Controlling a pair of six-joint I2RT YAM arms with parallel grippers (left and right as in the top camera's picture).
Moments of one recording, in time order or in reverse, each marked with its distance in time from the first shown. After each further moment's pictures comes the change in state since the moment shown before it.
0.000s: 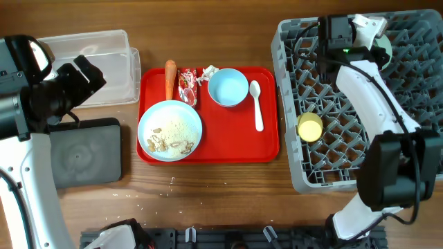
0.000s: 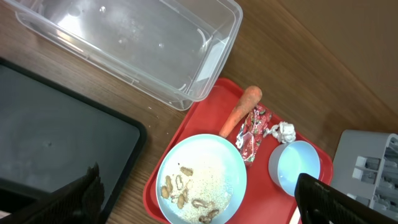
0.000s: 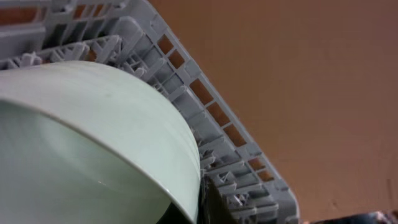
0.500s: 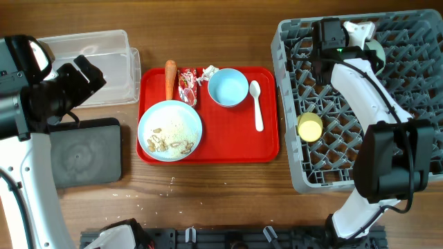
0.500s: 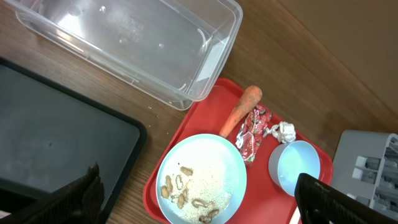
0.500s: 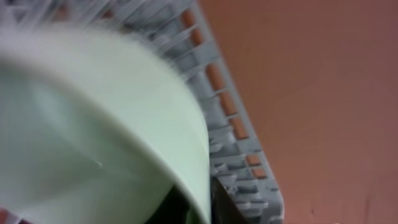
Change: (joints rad) left arm 0.000 0.000 0.000 0.000 0.000 0.000; right arm 0.010 0.060 0.005 -0.090 -0.047 -0.085
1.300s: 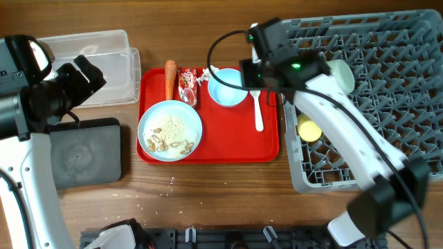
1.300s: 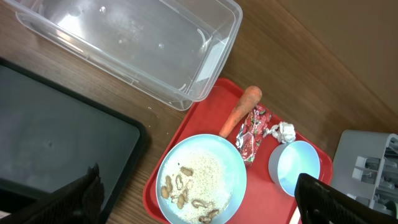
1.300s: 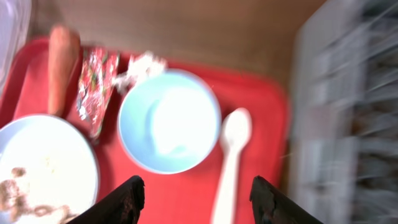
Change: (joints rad) left arm 0.000 0.000 0.000 0.000 0.000 0.000; right arm 0.388 -0.144 0.146 -0.136 -1.087 0.162
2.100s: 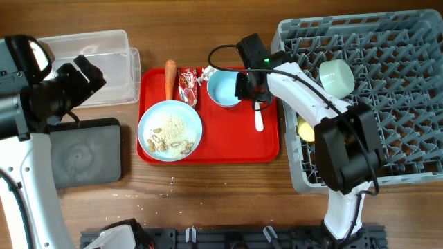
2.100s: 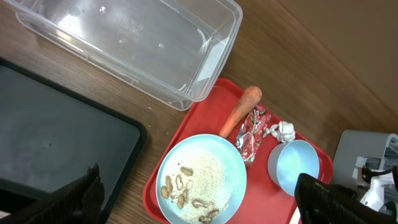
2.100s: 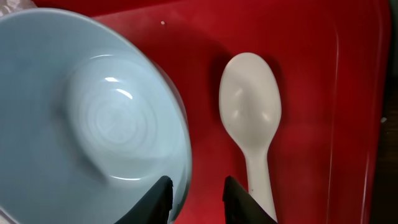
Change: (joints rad) left arm 0.000 0.000 0.000 0.000 0.000 0.000; right arm -0.038 0.303 -0.023 0.056 -0.076 0.285
